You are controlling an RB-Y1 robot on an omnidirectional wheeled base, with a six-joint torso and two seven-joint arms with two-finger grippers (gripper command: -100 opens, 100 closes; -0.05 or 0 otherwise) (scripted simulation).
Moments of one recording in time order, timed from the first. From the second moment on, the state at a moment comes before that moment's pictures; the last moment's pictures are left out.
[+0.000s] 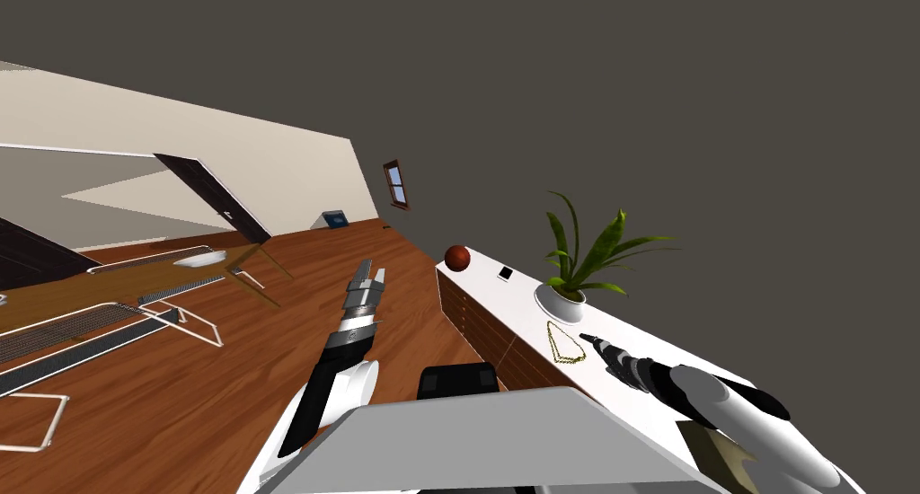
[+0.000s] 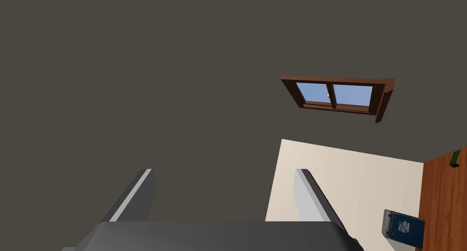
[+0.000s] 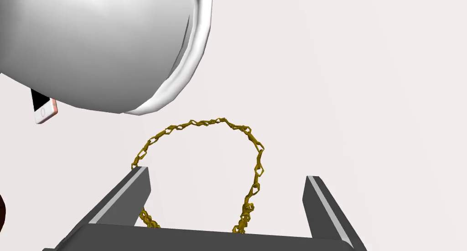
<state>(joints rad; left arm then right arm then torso) 0.55 0.02 0.00 -2.25 0.00 -0.35 -0.01 0.36 -0.43 -0.79 -1.48 -0.95 1.11 -1.81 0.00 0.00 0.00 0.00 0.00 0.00</state>
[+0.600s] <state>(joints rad) 0.55 0.02 0.00 -2.25 0.00 -0.35 -0.01 0.36 -0.44 -0.81 -1.37 -0.99 1.23 -1.91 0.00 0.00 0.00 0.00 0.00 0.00</state>
